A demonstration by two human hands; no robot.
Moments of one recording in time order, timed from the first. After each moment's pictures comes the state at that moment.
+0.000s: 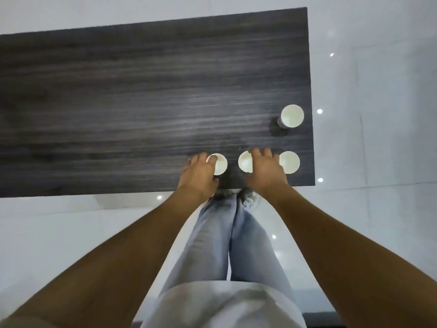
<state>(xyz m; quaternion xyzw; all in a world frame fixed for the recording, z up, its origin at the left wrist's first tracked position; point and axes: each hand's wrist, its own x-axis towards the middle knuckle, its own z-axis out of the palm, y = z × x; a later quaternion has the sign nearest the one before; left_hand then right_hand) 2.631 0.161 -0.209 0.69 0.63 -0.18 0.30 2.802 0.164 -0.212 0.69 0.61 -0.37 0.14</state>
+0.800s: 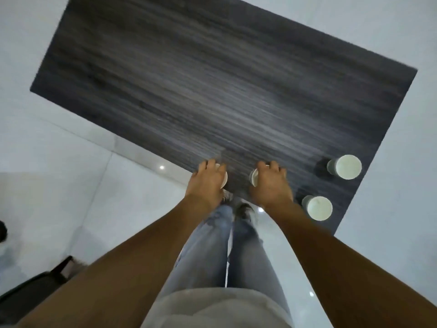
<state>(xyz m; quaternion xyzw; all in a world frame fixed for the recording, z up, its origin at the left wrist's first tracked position) 2.590 0.113 -0.222 0.56 0.76 -0.12 0.32 2.732 0.184 -0.231 0.55 0.72 -0.35 0.23</state>
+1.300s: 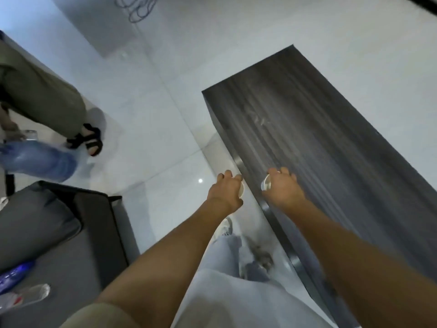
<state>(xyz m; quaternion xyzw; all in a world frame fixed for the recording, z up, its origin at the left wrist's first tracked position) 2.506 -0.039 -0.042 0.28 0.91 0.03 0.30 2.570 0.106 -0.038 0.28 0.88 -0.30 0.24</state>
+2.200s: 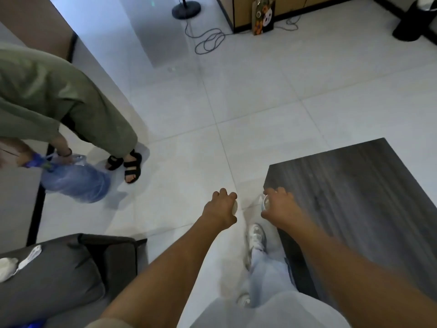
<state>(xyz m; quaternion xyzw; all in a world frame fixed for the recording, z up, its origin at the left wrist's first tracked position) 2.106 -0.181 -0.029 0.15 0.94 0.06 0.29 2.142 -0.007 -0.022 0.13 0.93 -0.25 0.26</state>
